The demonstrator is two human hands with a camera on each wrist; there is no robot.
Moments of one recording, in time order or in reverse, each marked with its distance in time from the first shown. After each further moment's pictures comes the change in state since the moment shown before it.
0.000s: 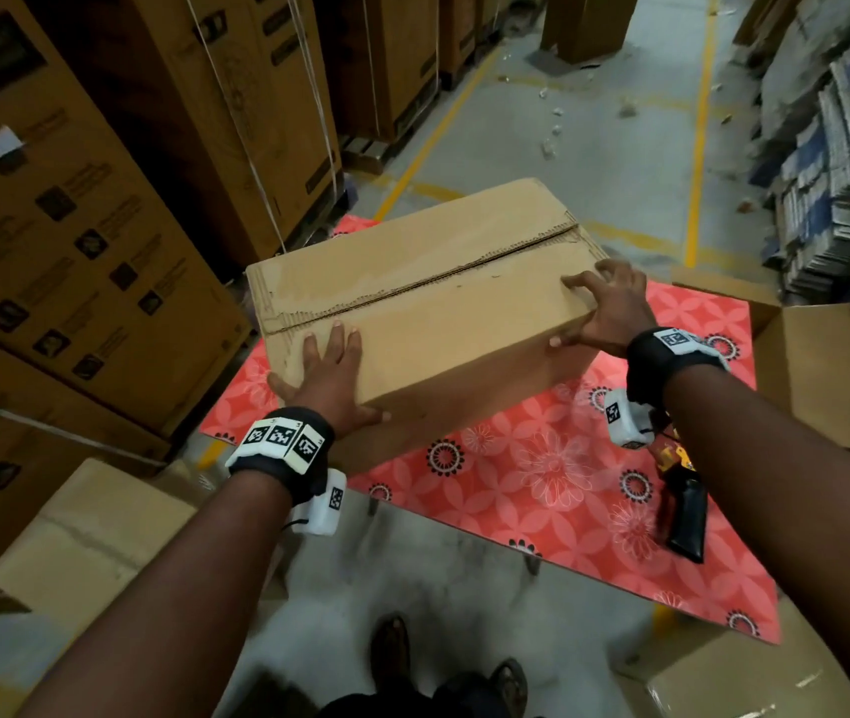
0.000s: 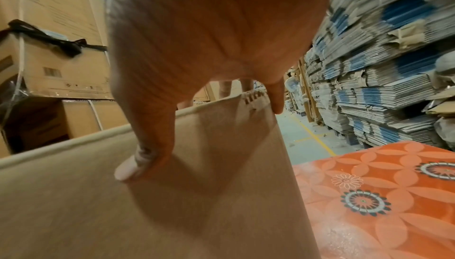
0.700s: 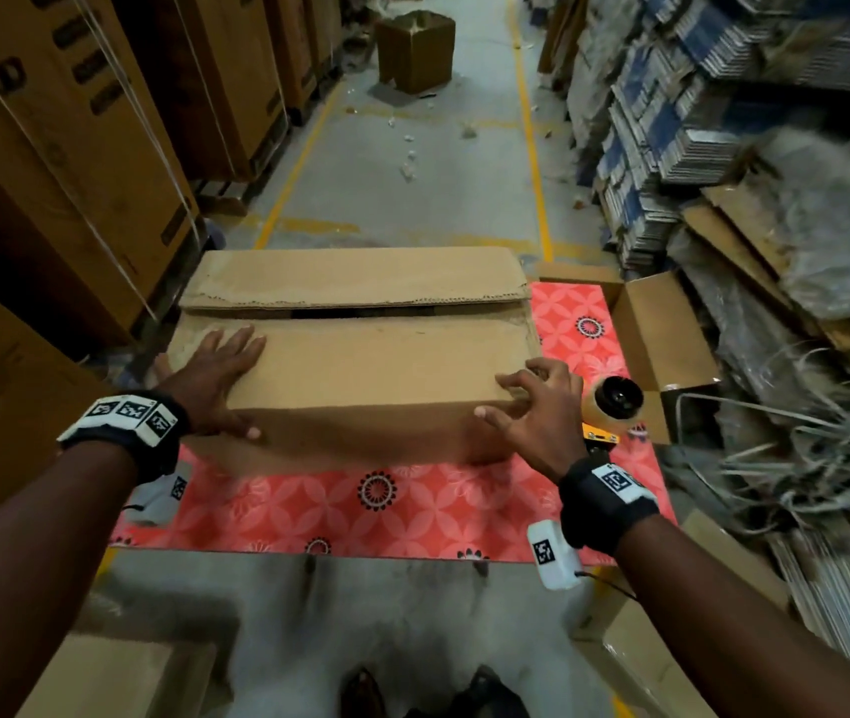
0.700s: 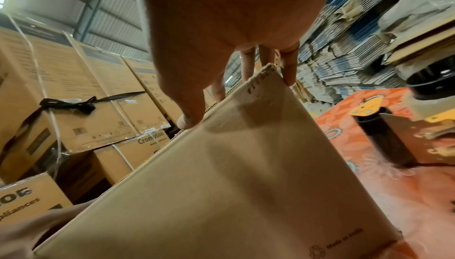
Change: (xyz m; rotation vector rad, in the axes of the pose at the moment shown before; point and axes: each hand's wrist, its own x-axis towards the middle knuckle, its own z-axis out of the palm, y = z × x) left_hand 0.114 -0.054 -0.054 0.212 -0.033 0.539; right_hand -0.152 -0.014 0.032 0.132 0.362 0.200
